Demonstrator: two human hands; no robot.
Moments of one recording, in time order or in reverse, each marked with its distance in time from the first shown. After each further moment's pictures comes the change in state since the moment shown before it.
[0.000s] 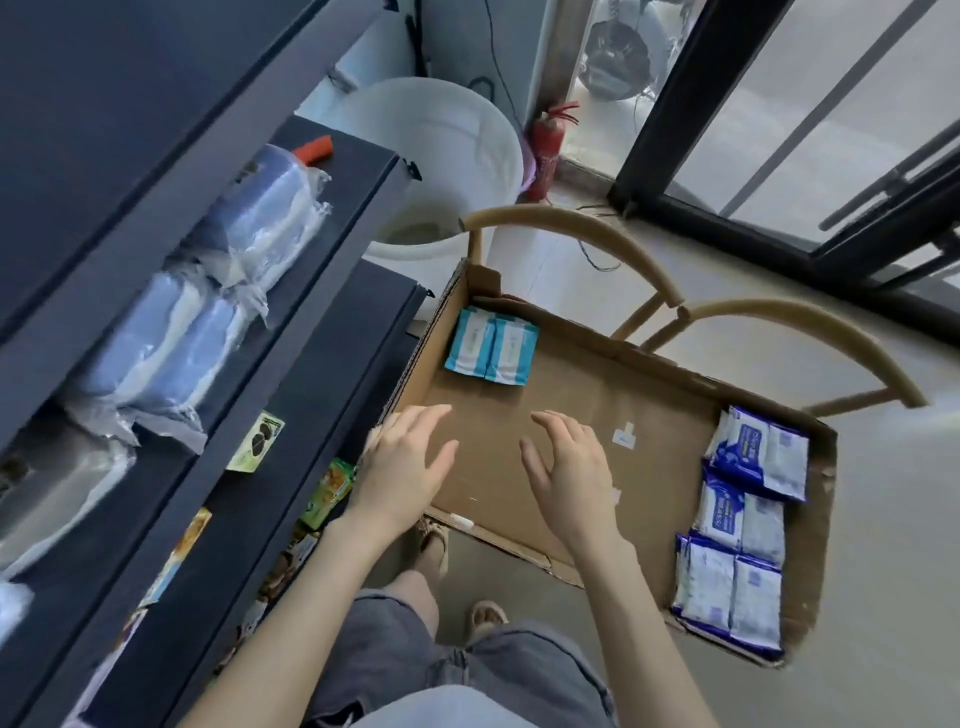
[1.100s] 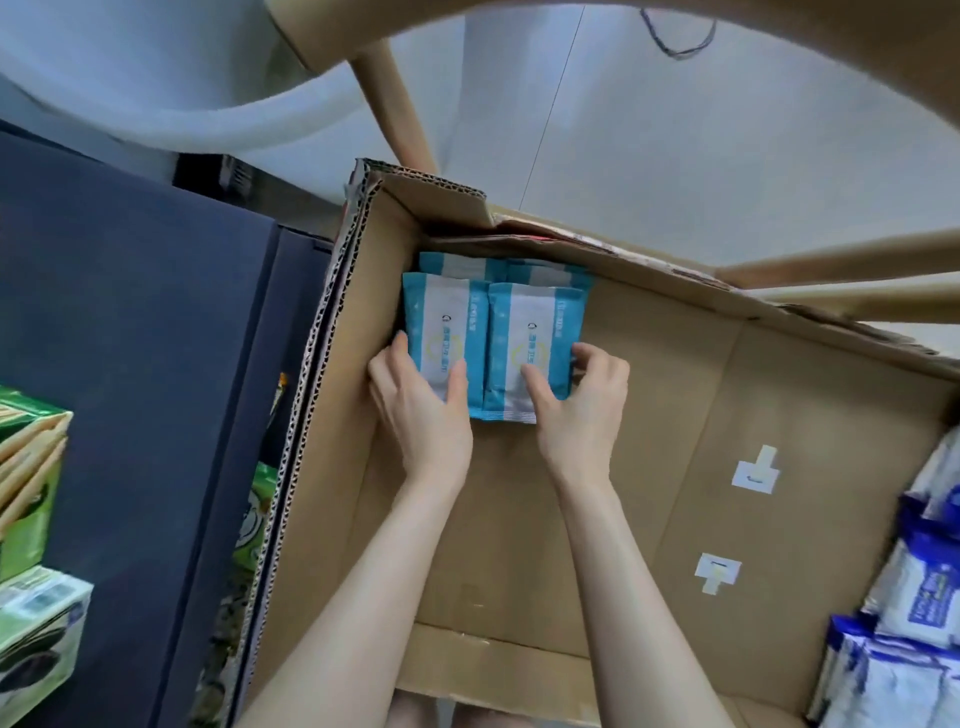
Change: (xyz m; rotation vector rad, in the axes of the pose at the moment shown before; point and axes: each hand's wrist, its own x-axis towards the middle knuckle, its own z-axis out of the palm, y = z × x) left_hand 0.297 -0.119 0.255 -0.218 0.147 -0.604; right_hand 0.262 0.159 0.255 0.334 0.034 0.648
